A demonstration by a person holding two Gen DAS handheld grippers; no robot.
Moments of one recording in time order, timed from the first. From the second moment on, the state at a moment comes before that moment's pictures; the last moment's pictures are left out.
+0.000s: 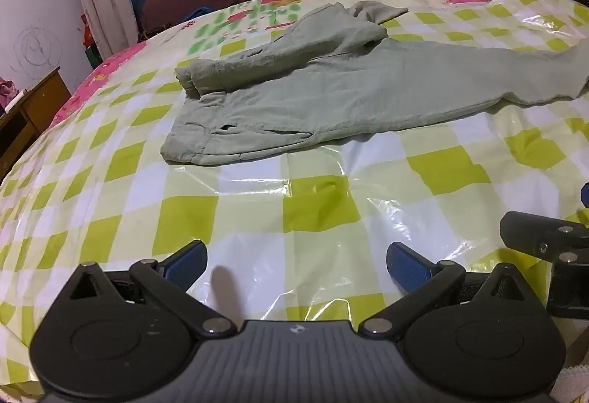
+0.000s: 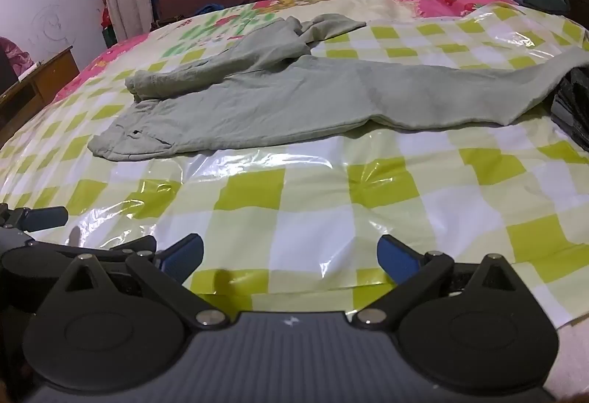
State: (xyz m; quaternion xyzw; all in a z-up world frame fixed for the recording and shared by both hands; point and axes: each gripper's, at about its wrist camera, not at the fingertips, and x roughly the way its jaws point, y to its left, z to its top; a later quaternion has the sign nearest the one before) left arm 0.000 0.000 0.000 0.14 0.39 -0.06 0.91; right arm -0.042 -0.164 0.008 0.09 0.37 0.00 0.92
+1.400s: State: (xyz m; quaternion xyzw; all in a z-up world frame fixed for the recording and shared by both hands) left arm 0.000 0.003 0.003 0.11 0.39 -0.07 0.91; right arm -0.036 -0.166 -0.003 0.07 0.40 -0.04 0.91
